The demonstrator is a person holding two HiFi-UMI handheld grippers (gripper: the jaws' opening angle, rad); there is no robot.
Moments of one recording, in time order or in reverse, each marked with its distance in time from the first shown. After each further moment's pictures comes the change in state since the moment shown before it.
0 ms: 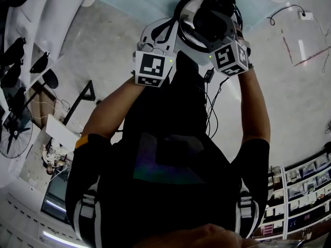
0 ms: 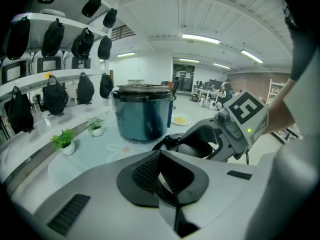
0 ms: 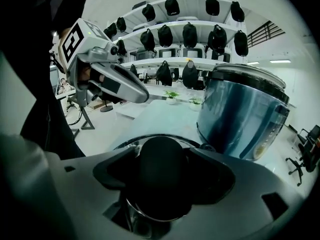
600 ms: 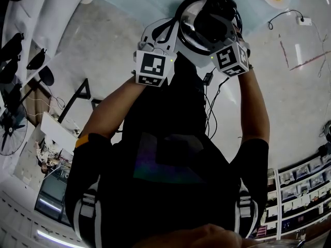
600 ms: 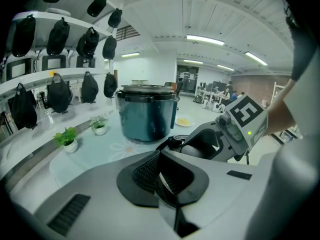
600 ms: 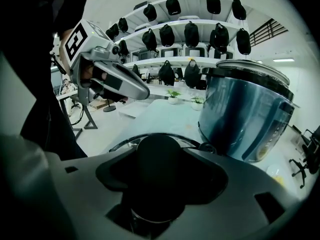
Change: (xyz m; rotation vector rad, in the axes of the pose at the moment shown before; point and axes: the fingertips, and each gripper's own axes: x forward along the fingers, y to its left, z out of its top) left arm 0.001 0.004 0.000 -0.034 -0.008 0.028; right arm 0.002 -0.001 -0.005 -0.019 -0.007 0.032
